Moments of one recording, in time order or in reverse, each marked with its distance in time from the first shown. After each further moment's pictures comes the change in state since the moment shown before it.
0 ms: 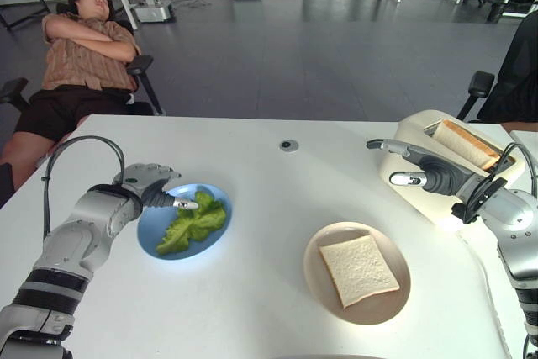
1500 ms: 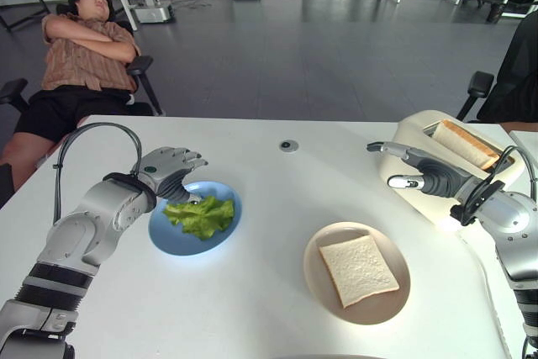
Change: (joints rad) left arm -0.046 -0.006 0.016 -0.080 -0.047 -0.121 0.083; right arm 0.007 0.008 0.004 0.026 -0.041 -0.028 -0.019
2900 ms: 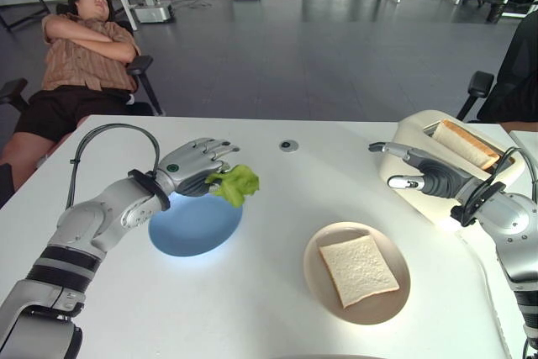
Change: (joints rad) left arm -0.126 -0.007 -0.108 0.106 -0.097 -0.353 0.315; right arm 0.009 0.000 -0.003 -0.002 -0.018 0.007 -0.015
